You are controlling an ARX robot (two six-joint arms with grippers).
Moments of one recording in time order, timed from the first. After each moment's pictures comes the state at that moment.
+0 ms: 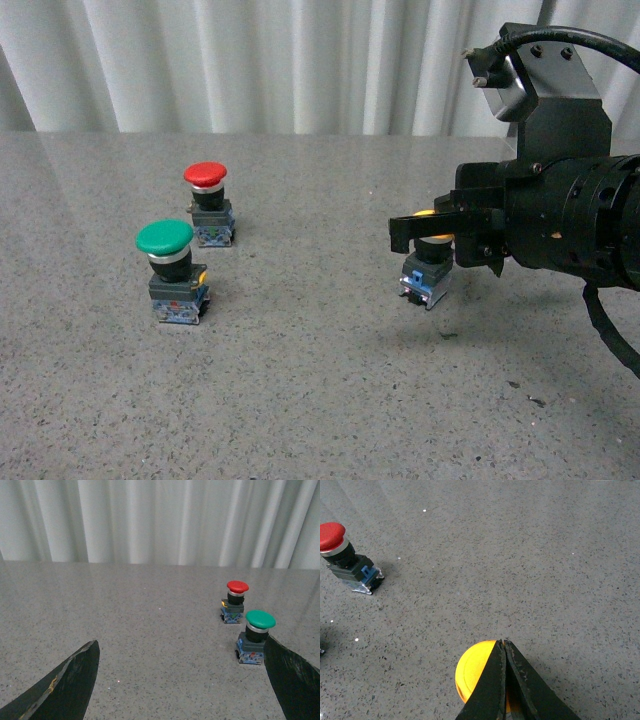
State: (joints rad) left arm 0.00 0.01 0.01 0.00 0.00 -0.01; right arm 0.38 1.72 0.75 0.53 0.00 0.11
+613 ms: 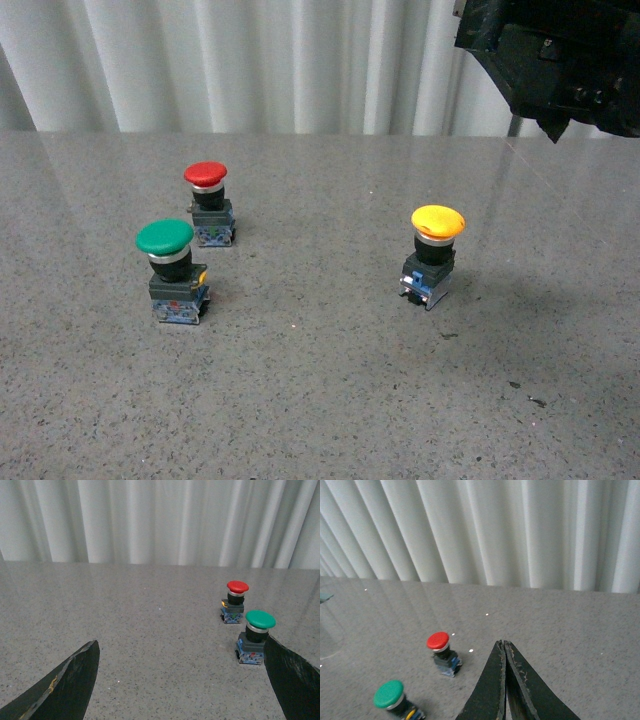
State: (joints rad) left arm 0.00 0.01 0.01 0.00 0.00 -0.01; right arm 0.40 1.44 0.60 0.84 -0.10 0.20
